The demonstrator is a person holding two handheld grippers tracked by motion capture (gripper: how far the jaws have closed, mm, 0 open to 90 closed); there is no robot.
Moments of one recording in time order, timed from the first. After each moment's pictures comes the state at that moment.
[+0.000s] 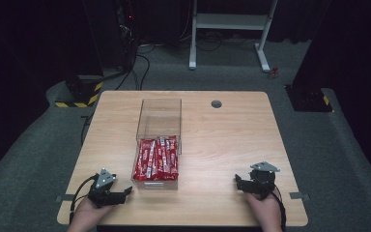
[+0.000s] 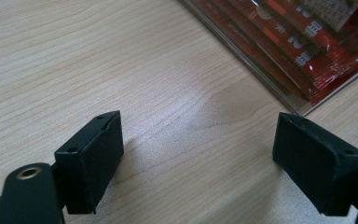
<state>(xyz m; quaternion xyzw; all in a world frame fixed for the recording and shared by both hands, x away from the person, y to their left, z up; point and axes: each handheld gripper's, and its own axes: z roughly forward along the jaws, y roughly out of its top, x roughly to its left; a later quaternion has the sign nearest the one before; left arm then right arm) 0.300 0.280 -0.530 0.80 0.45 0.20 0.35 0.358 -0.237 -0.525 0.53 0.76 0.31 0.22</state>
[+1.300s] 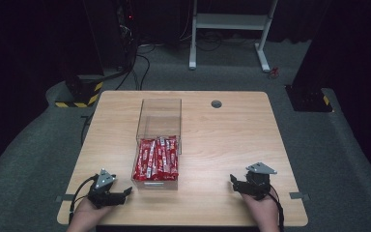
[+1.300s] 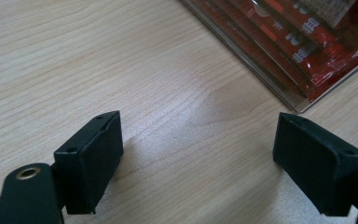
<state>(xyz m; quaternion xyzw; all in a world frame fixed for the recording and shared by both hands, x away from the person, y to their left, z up) 0.299 0.281 -0.530 0.80 0.45 0.20 0.35 0.349 -0.222 -0.517 0.49 0.77 0.34 0.22</state>
